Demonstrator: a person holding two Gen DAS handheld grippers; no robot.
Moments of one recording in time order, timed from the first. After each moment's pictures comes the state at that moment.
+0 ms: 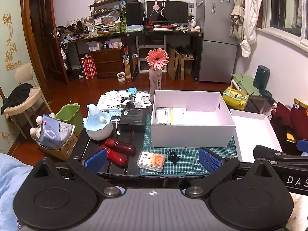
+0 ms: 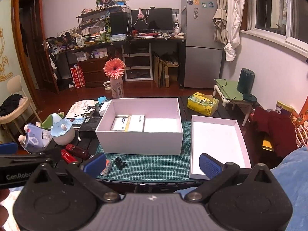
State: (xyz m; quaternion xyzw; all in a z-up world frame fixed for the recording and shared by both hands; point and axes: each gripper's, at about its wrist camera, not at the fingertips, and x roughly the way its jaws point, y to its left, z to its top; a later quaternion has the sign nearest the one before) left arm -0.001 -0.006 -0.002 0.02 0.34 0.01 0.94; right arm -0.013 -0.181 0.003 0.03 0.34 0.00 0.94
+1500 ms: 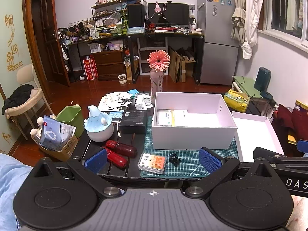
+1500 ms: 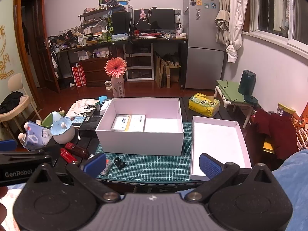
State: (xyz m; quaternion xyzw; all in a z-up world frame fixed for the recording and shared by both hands) left arm 0.000 -0.006 -0.002 0.02 0.33 0.01 0.94; right arm -0.011 -0.178 -0.001 0.02 0.34 0.00 0.94
